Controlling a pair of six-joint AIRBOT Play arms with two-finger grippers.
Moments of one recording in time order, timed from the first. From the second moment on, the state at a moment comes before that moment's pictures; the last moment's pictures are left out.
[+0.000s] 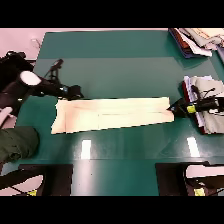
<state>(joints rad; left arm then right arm) -0.20 -1.27 1.07 0.89 -0.95 -1.43 -0.47 -1.52 0.92 -0.80 1.31 1.13</state>
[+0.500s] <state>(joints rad) -0.46 -1.60 1.28 0.84 -0.82 -1.47 -0.35 -1.31 0.98 -0.68 1.28 1.07</state>
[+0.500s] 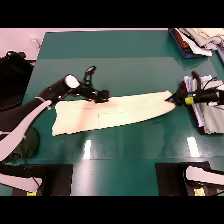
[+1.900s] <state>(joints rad) 0.00 -1.19 1.40 1.08 -0.99 -1.49 0.77 -1.66 1.78 -0.65 1.00 1.26</state>
